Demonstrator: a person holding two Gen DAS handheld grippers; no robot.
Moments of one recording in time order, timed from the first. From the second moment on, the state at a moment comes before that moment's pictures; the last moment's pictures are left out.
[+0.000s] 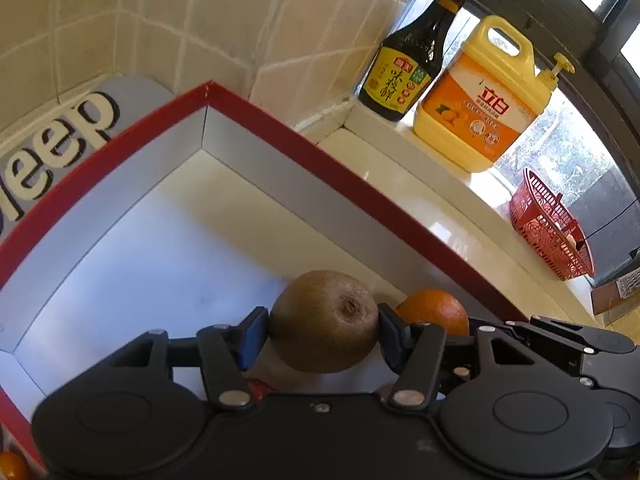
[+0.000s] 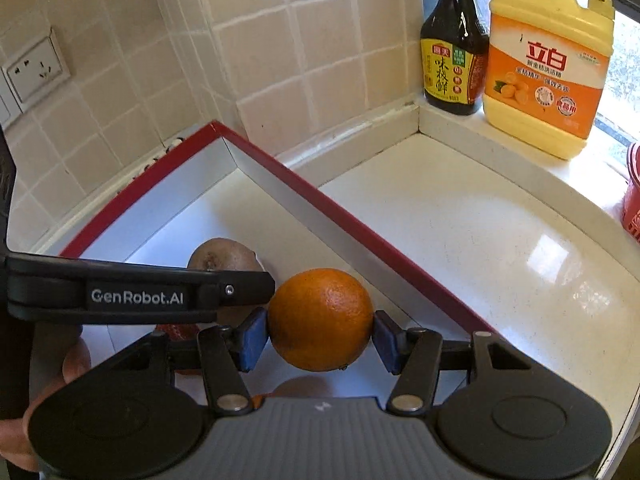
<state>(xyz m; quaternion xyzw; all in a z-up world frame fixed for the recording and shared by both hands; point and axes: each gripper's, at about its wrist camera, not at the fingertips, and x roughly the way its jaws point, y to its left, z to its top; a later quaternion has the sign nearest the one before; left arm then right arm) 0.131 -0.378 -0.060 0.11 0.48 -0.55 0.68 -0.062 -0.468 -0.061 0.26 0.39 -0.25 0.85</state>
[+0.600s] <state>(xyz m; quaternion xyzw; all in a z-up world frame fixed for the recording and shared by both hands) 0.134 -0.337 -0.008 0.06 0.43 -0.57 0.70 -0.063 -0.454 -0.032 0.22 0.38 -0.28 0.85</state>
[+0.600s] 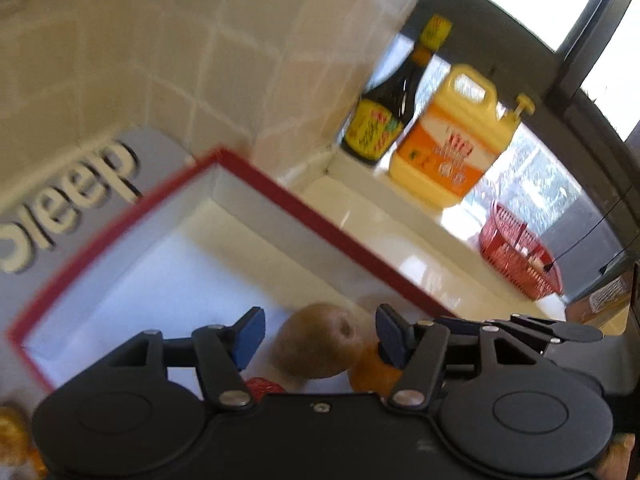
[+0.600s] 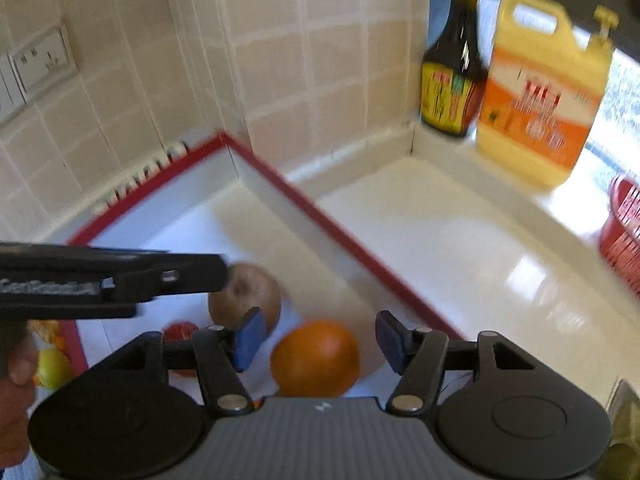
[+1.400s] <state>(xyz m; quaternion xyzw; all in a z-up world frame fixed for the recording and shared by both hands) 0.166 -0.009 0.078 -0.12 0.30 -0.27 0.90 -0.008 -0.285 0.057 0.16 0.30 -0.07 0.94</state>
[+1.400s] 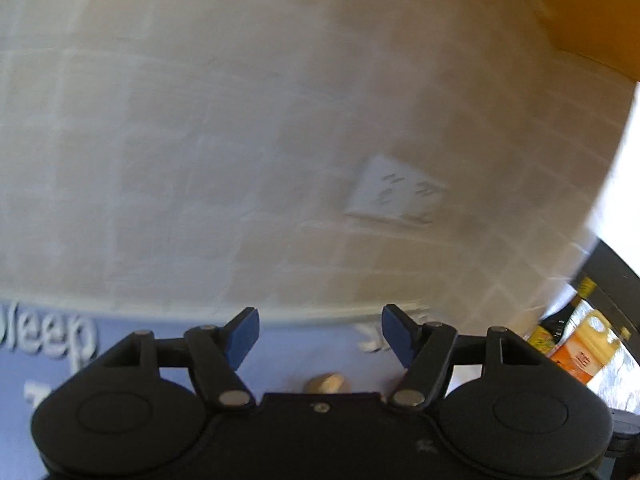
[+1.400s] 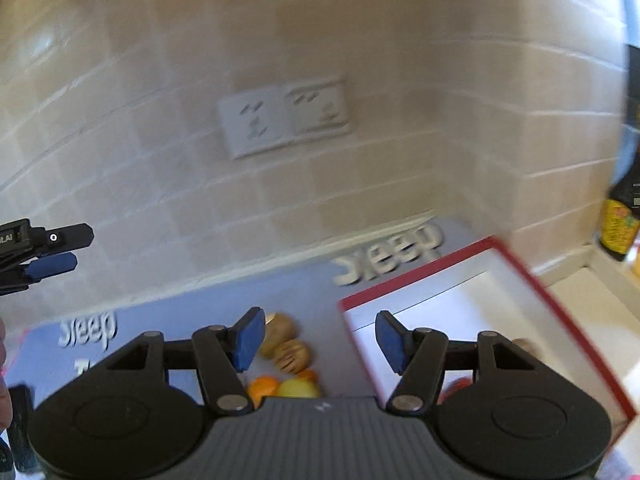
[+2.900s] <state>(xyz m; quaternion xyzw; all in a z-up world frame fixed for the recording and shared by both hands) 0.236 -0.083 -0.088 -0.05 0.48 -0.25 0.84 0.078 -0.254 -0.081 0.18 0.40 -0.03 0.90</state>
